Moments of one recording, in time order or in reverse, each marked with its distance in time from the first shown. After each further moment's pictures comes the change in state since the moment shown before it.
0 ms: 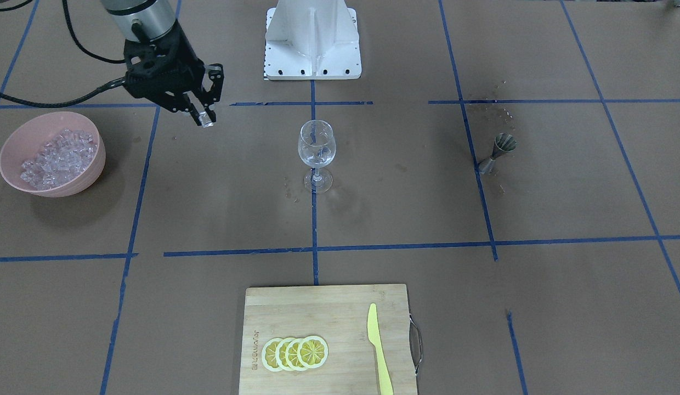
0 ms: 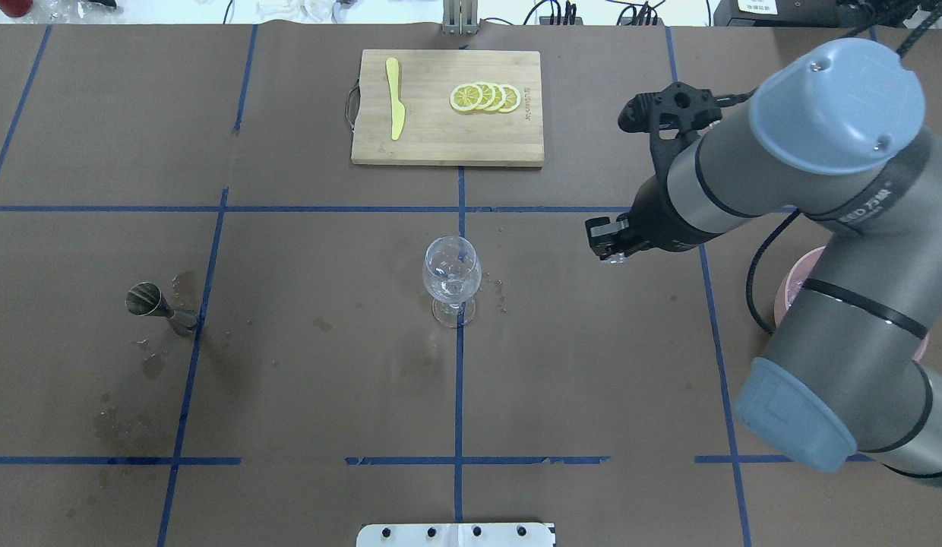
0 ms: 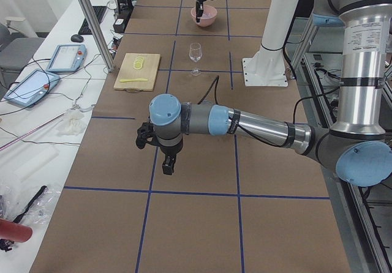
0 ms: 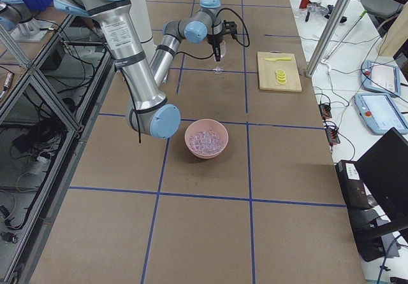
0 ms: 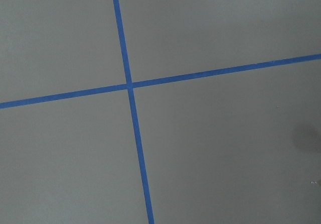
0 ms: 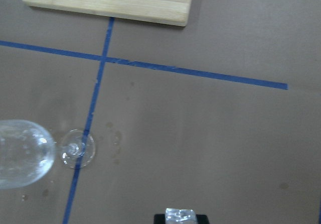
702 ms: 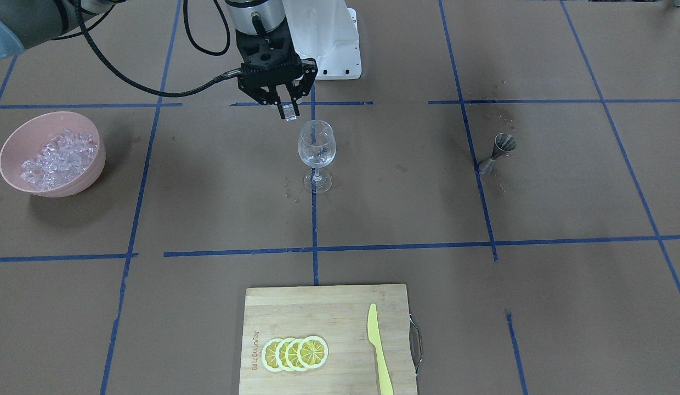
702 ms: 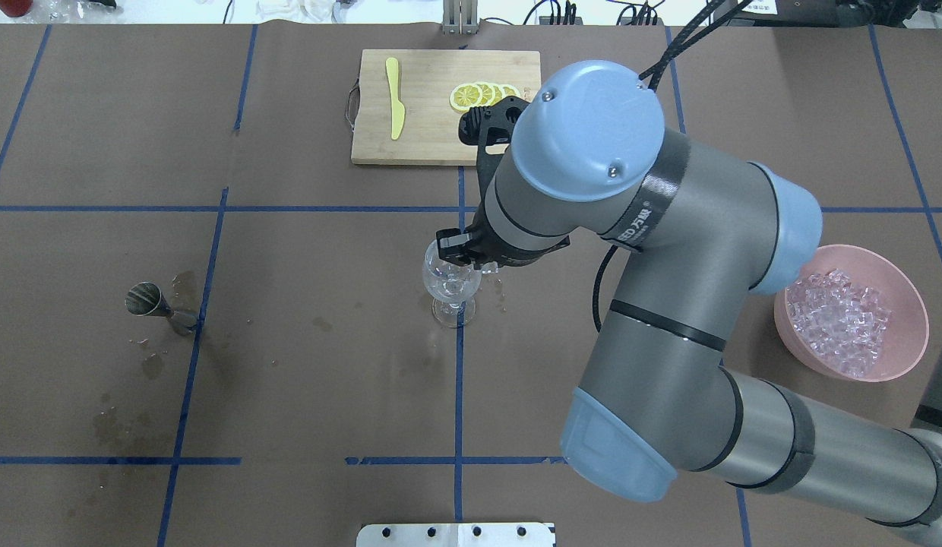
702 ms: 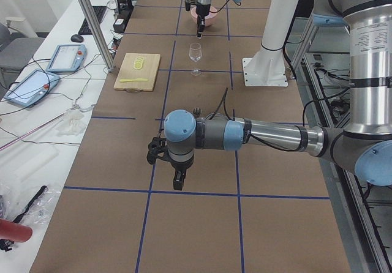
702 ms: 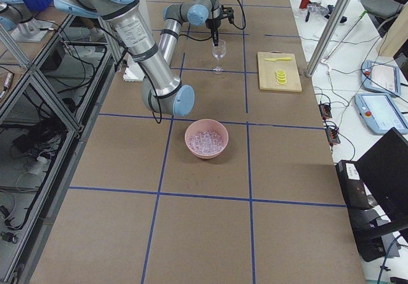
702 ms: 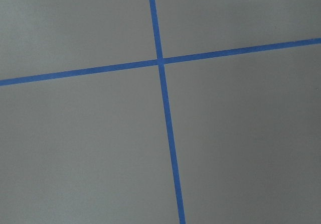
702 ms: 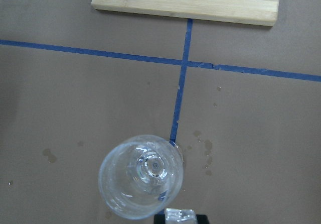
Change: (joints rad) left arm -0.012 0.082 0.010 -0.096 0.041 -0.003; right arm -0.134 0.265 -0.191 -0.045 -0.141 0.111
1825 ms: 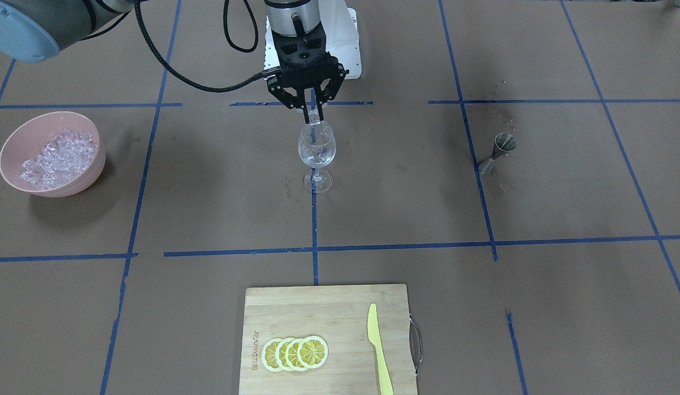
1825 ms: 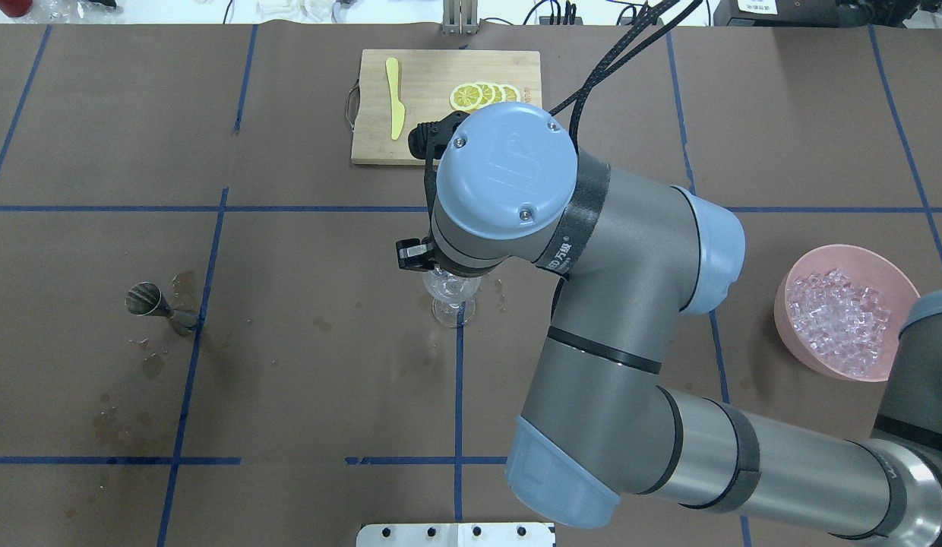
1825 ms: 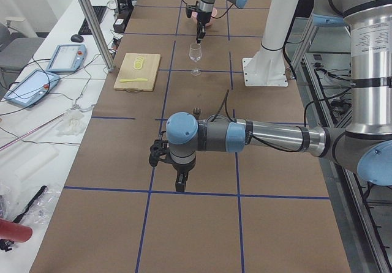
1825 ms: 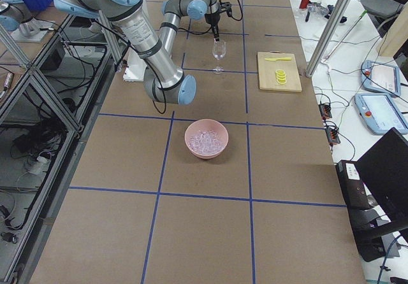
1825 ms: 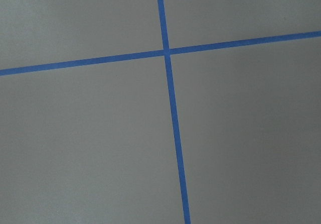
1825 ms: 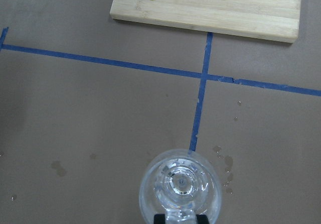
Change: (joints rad) left arm -0.001 0.010 0.000 -0.001 0.002 0.000; right arm -0.054 0.063 -0.064 0.005 -0.104 0.004
